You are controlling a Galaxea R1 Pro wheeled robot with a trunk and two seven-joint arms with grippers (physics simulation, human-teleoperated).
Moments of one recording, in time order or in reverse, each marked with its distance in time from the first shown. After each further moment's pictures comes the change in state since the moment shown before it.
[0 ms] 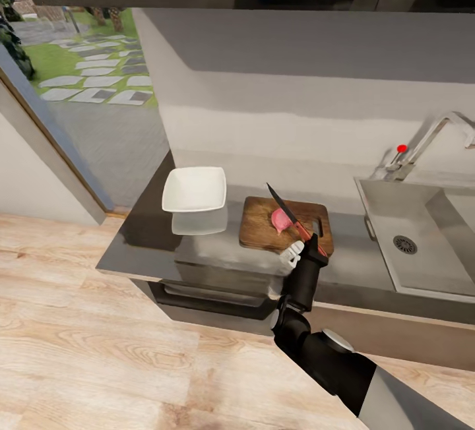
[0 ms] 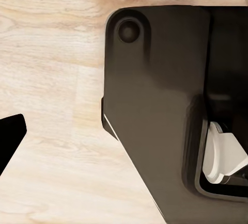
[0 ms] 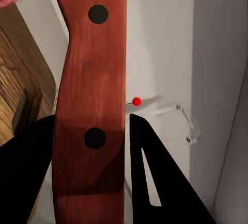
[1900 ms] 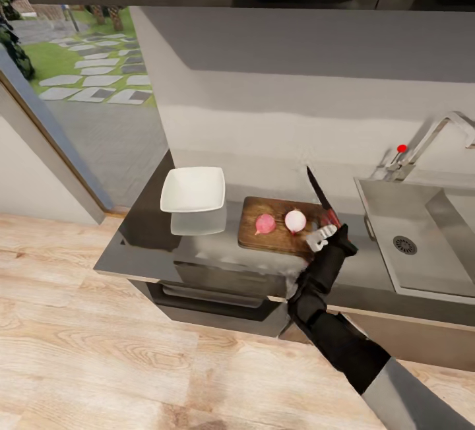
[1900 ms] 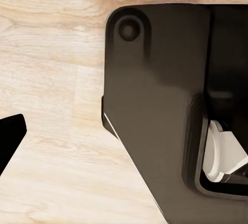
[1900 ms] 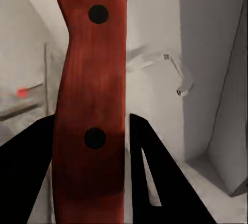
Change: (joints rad) left arm 0.000 0.000 0.000 0.001 0.000 0.000 0.000; right arm 0.000 0.000 -0.234 -0.056 0.002 -0.005 0.011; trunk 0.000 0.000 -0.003
